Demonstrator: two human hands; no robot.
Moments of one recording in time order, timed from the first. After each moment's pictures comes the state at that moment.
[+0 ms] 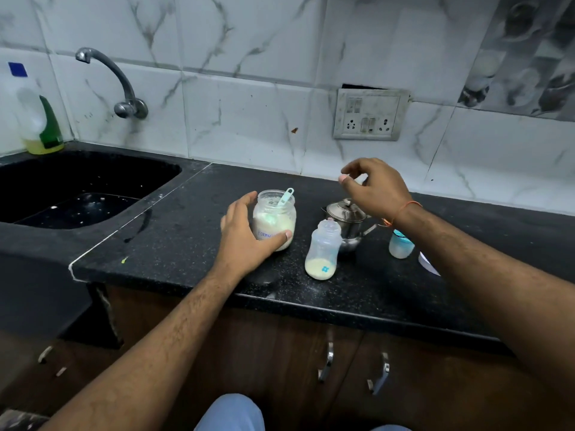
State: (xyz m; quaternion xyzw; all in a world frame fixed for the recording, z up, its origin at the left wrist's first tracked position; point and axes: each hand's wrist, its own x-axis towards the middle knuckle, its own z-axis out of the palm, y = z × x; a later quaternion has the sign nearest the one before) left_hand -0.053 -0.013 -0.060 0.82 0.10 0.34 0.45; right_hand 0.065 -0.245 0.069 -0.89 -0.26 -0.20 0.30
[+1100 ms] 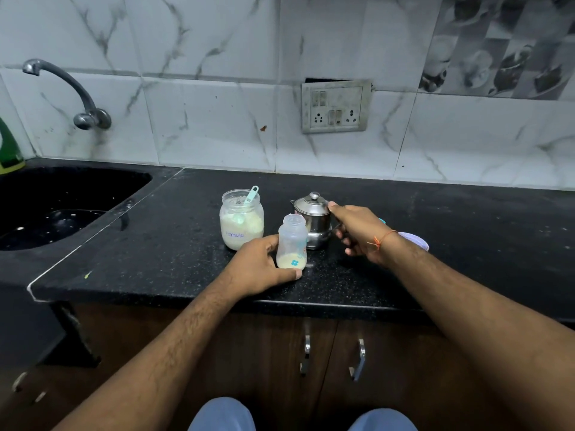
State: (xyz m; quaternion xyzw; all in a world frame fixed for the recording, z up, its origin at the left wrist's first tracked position) left_hand -0.043 -0.070 -0.071 0.88 -0.04 0.09 0.46; right_hand 0.054 -0.293 0.003 -0.80 -0.06 0.13 0.58
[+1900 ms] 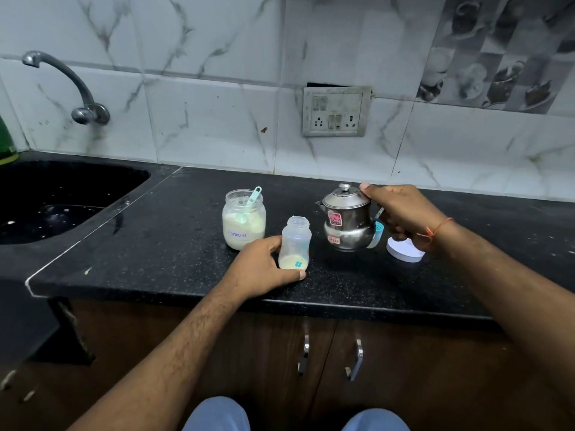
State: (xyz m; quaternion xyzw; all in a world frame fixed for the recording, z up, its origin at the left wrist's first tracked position) left_hand -0.049 -0.074 -0.073 0.88 -0.03 0.11 0.46; right_hand 0.021 -0.344 0.067 -0.84 -0.12 0.02 0.54
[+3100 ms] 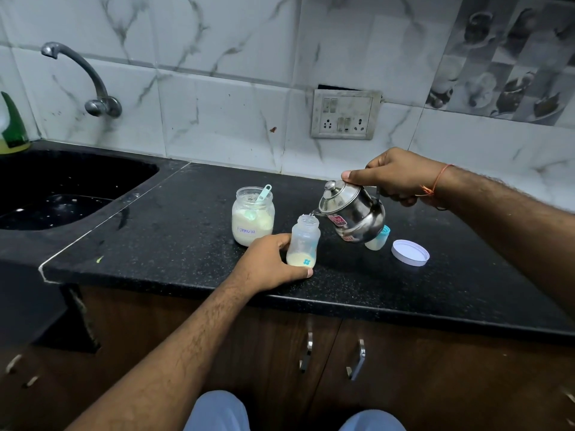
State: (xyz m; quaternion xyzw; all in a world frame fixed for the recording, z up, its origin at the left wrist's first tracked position) left_hand -0.053 -0.077 -0.065 0.89 -0.01 0.12 0.44; right_hand 0.020 -0.310 0.139 -0.94 -0.20 0.03 0.29
